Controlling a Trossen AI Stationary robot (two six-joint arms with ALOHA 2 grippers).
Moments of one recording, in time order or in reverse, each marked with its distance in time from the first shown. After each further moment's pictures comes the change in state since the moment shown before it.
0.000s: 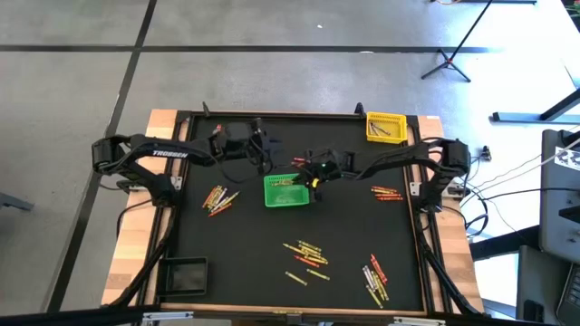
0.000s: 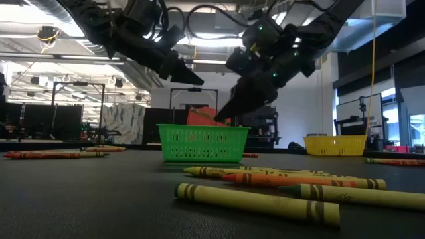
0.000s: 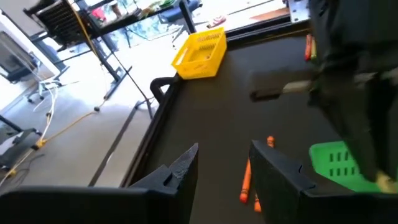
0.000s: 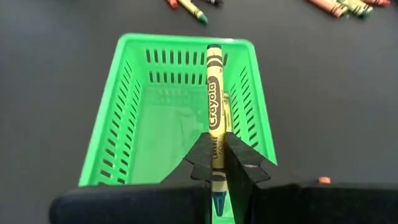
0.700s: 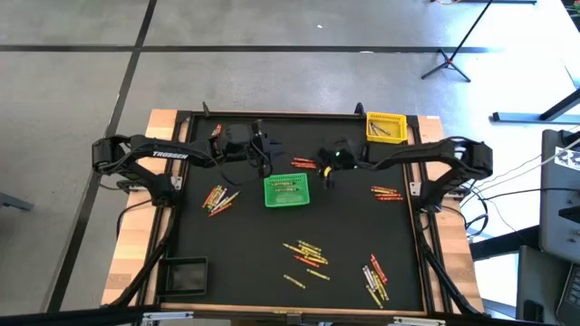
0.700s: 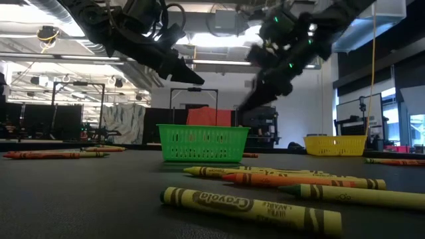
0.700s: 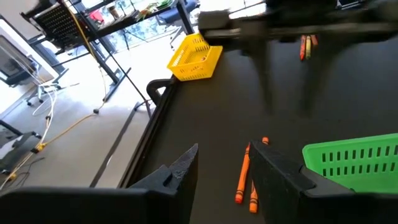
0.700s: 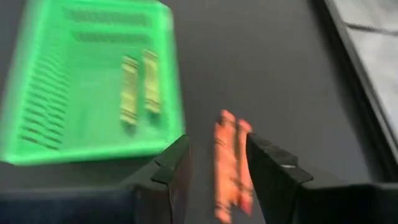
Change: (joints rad) left arm -0.014 0.000 0.000 -0.009 -0.020 0.005; right arm -0.117 -0.222 -0.077 -0.196 0.171 -0.074
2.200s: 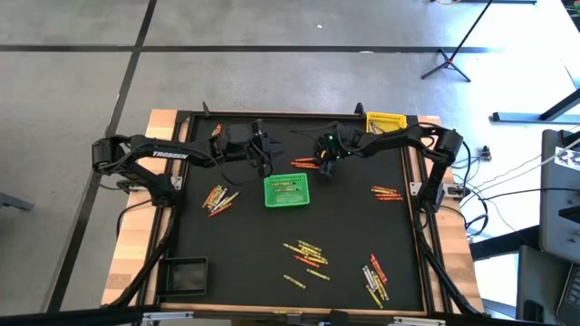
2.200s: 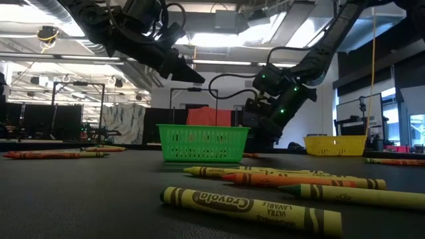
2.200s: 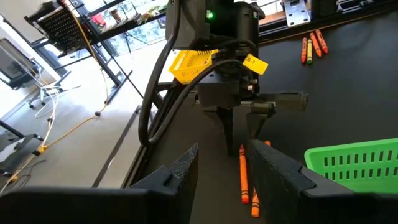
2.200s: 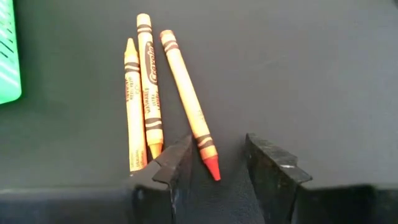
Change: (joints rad) left arm 0.001 0.000 0.000 0.016 0.000 0.002; right arm -0.227 0.299 0.019 0.095 -0.147 0.043
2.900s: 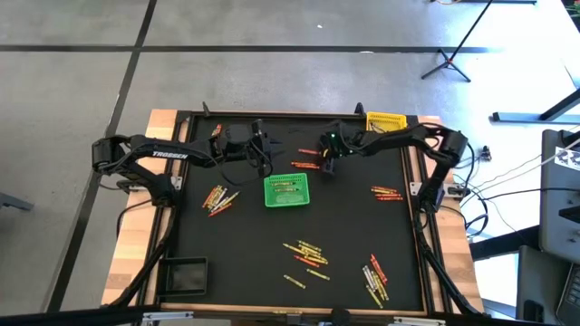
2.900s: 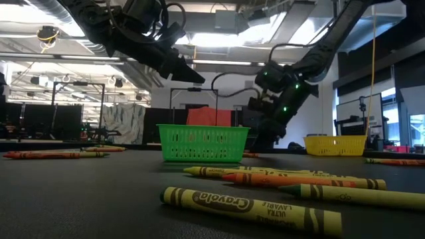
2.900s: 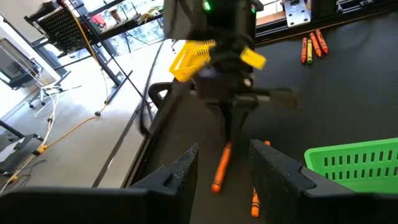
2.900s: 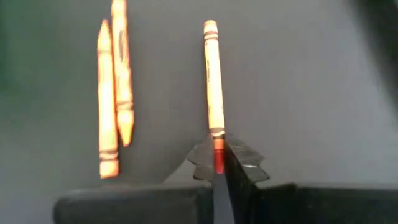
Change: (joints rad) left arm 0.000 0.000 0.000 0.000 0.000 0.000; right arm -0.004 -0.065 -0.003 -0.037 0.064 -0.066
